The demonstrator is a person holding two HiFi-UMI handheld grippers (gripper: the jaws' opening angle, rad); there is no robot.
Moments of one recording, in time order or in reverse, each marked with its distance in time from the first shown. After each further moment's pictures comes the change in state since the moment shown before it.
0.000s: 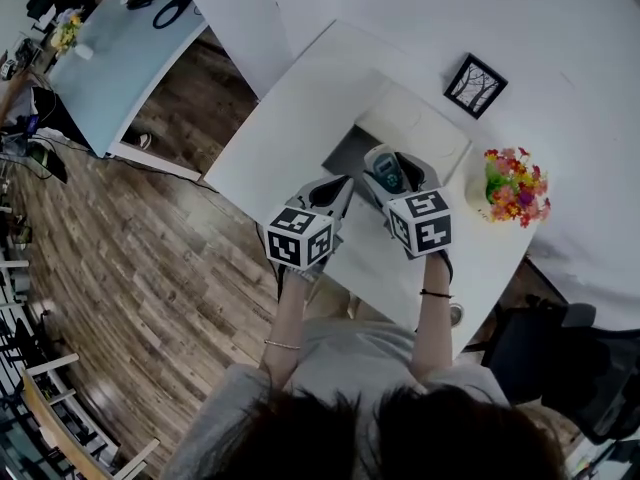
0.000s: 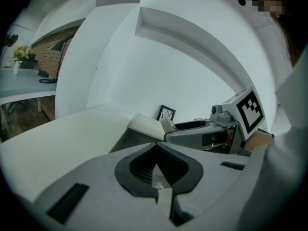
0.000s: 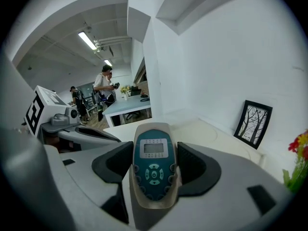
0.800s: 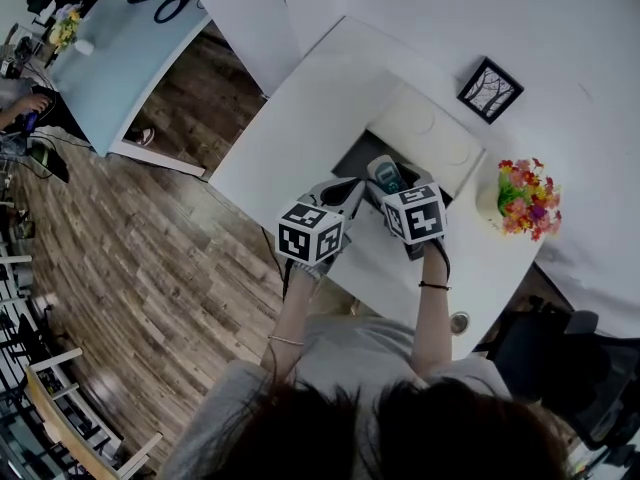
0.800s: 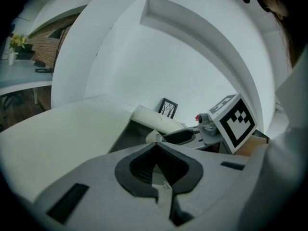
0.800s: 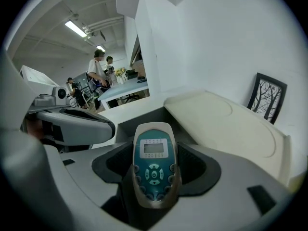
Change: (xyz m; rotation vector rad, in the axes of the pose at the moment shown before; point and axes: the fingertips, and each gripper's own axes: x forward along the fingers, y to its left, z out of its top) left arm 0.024 0.019 -0.014 -0.038 0.081 -0.040; right arm 0.056 -0.008 -0.053 0.045 0.227 0.008
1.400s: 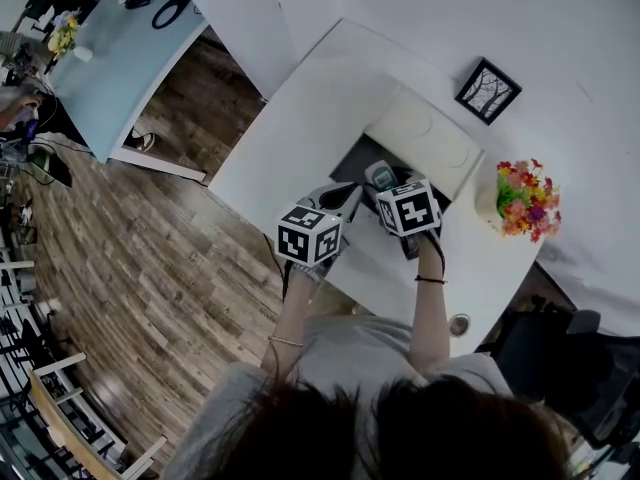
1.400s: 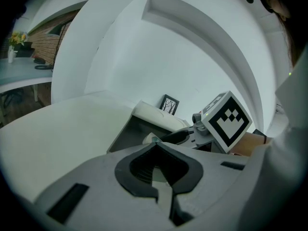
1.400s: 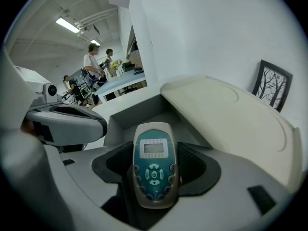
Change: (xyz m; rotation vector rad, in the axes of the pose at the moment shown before) left arm 0.006 0.006 -0.008 -0.013 0.036 0.002; right arm 0.020 -0.007 -0.016 0.036 0.107 0.000
